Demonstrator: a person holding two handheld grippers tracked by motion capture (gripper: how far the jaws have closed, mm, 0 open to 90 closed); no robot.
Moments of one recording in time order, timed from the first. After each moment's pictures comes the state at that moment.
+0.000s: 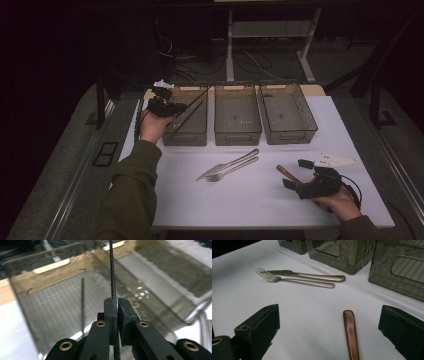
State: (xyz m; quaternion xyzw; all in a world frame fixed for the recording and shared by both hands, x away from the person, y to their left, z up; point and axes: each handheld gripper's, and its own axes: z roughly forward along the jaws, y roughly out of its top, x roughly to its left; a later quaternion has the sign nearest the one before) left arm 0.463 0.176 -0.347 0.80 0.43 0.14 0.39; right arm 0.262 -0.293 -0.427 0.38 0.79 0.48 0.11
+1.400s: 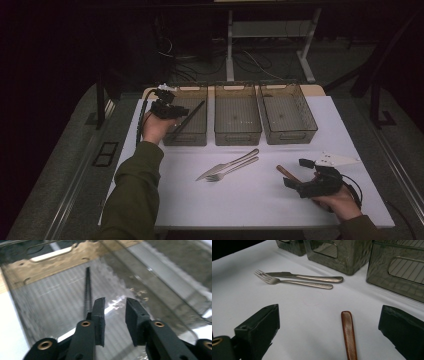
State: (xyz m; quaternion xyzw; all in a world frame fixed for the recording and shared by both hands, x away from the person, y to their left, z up) left arm 0.469 0.171 -0.364 0.81 0.43 0.12 0.38; right arm 0.263 -0.295 -0.427 0.38 0.78 0.48 0.11
